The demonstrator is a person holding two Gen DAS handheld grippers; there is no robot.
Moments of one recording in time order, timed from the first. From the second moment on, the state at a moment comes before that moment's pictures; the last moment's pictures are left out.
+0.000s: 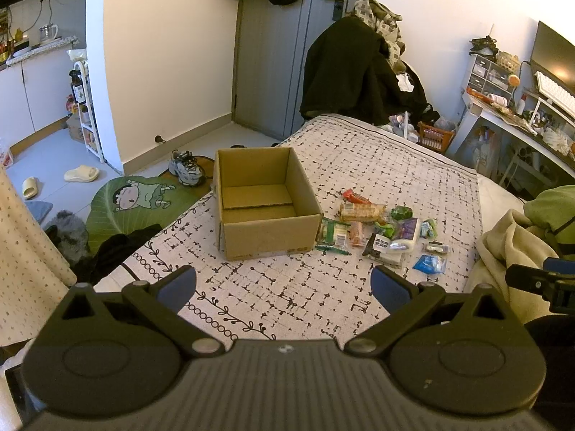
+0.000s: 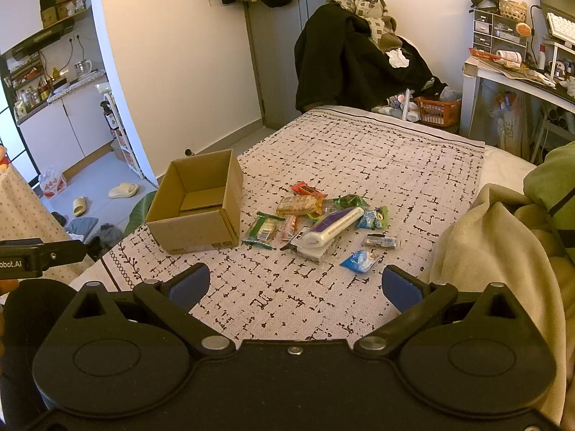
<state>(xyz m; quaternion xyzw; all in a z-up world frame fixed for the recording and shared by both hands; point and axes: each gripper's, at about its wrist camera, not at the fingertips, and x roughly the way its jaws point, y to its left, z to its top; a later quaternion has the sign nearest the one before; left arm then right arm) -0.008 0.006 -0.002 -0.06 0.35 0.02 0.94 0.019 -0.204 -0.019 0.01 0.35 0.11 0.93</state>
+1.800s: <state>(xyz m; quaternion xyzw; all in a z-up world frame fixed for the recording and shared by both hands) 0.050 -0.025 -0.029 -0.07 0.38 -0.02 0.92 0.068 -0.218 -0.020 0.05 0.39 0.07 0.92</state>
